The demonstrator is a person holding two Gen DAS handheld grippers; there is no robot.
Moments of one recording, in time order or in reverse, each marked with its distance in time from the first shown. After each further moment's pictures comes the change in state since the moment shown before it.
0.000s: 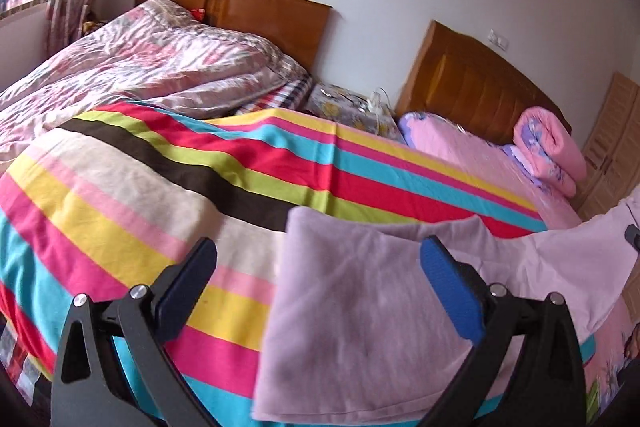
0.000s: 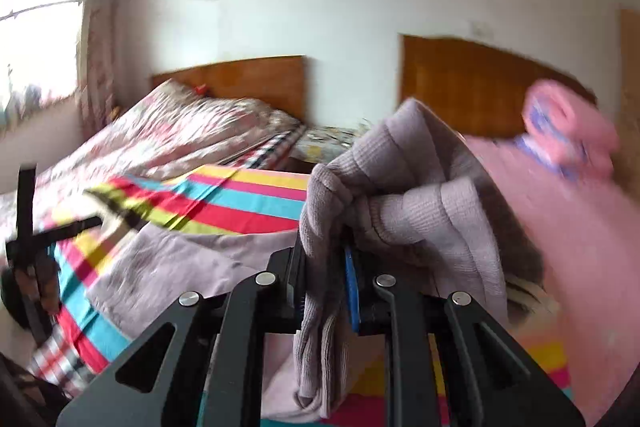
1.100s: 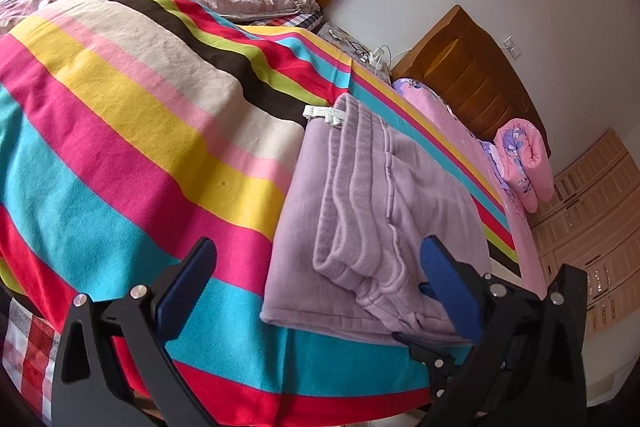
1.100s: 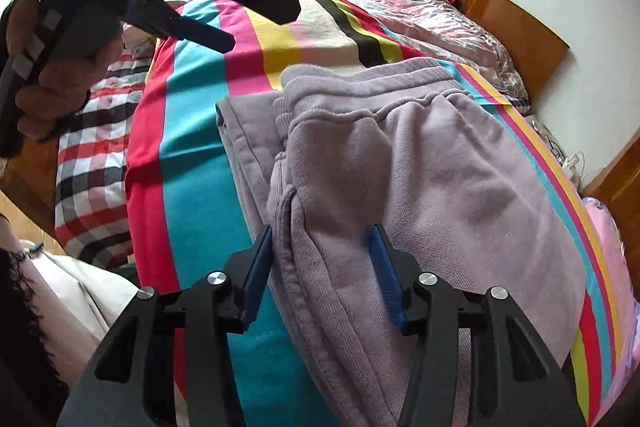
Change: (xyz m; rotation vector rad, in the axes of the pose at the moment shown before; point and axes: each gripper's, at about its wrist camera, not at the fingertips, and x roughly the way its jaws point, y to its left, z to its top) left arm -0.009 0.052 -0.046 -0.240 0.258 -0.152; right arm 0.117 0.200 -0.085 -0.597 0.289 0.553
